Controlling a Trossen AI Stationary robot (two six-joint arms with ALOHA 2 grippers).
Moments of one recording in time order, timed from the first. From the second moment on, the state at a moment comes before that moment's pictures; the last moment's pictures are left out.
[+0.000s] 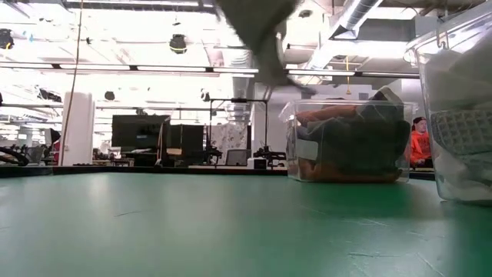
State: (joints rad) left arm -0.07 0.85 0.94 0.15 -0.03 0.33; right arm 0.35 1.39 1.30 0.01 0.32 -0.03
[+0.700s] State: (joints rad) left arm -0.07 0.77 0.94 -0.22 -0.06 0.19; right arm 0.80 1.17 1.64 -1.37 0.37 0.87
